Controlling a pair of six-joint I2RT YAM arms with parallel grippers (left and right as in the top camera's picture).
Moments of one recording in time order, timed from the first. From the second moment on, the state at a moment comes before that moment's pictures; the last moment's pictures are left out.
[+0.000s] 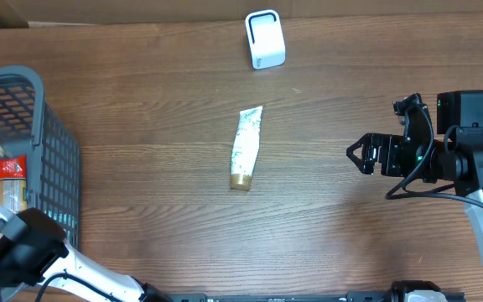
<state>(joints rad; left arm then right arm) 0.84 2.05 2.55 -1.69 0.40 0.15 0.00 1.22 1.23 -1.16 -0.46 0.10</state>
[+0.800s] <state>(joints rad) 0.30 1.51 2.47 -1.69 0.83 0.12 0.00 1.22 1.23 -1.14 -0.46 0.10</state>
